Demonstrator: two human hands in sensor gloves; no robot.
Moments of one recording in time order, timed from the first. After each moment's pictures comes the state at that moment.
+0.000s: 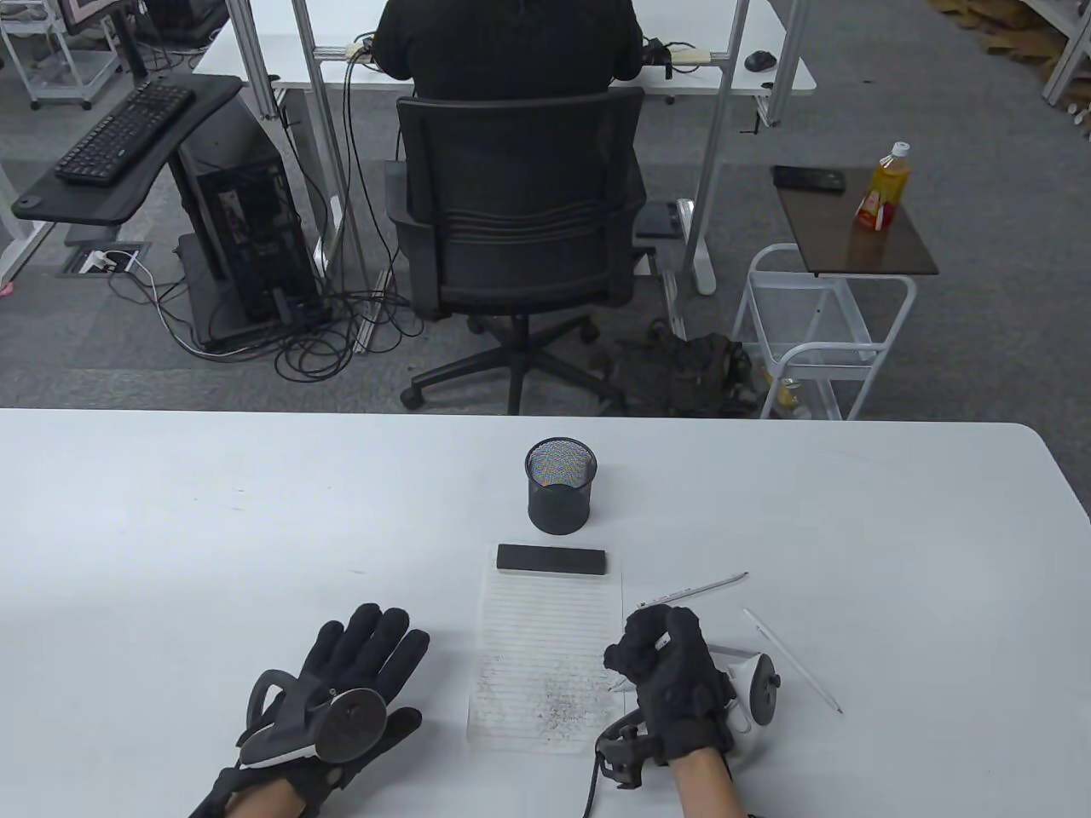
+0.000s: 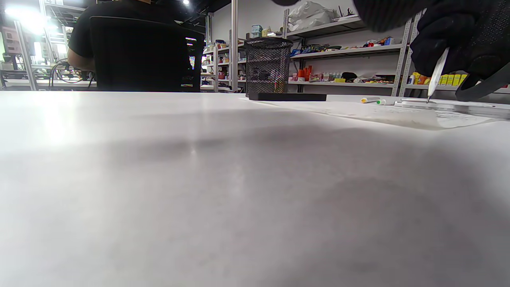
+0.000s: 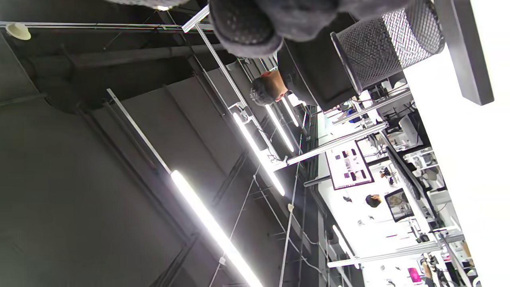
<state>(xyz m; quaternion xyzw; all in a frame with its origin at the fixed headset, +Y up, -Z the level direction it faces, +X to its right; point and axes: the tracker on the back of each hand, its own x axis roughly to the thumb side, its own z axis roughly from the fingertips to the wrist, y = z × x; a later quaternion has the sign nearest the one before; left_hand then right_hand) -0.230 -0.762 -0.309 0.00 -0.26 0.00 0.97 0.144 -0.805 -0.351 0.08 -0.05 0.50 0.86</state>
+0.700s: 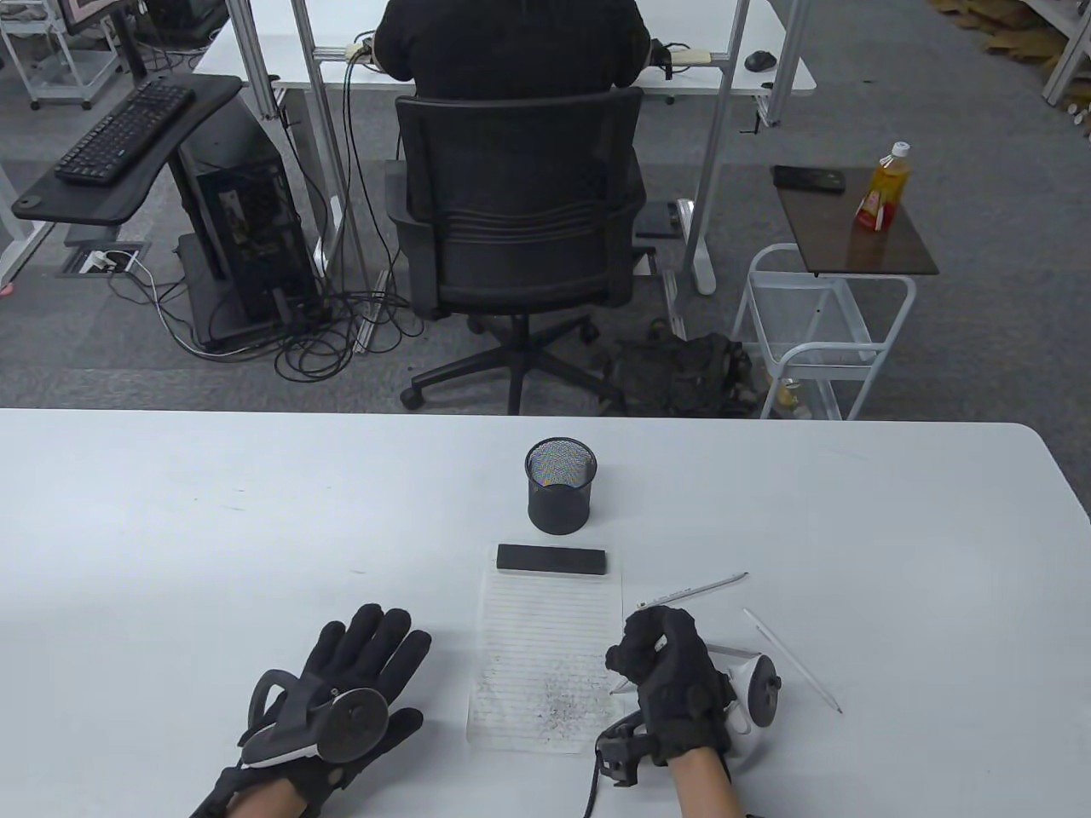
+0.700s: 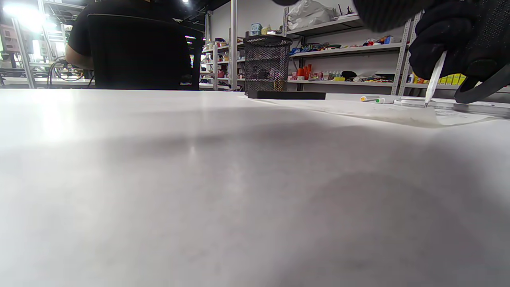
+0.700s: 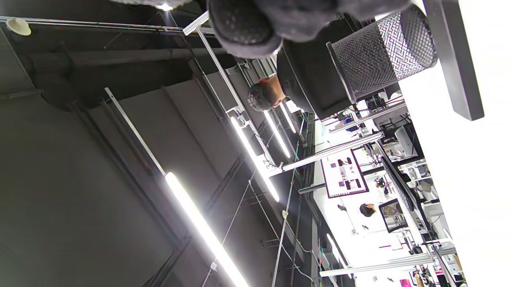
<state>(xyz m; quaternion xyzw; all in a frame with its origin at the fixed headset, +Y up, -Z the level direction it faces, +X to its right) -0.229 -0.763 -0.310 0.00 -0.26 0.00 0.97 0.145 -0.808 -0.351 0.07 -0.06 0.51 0.86</state>
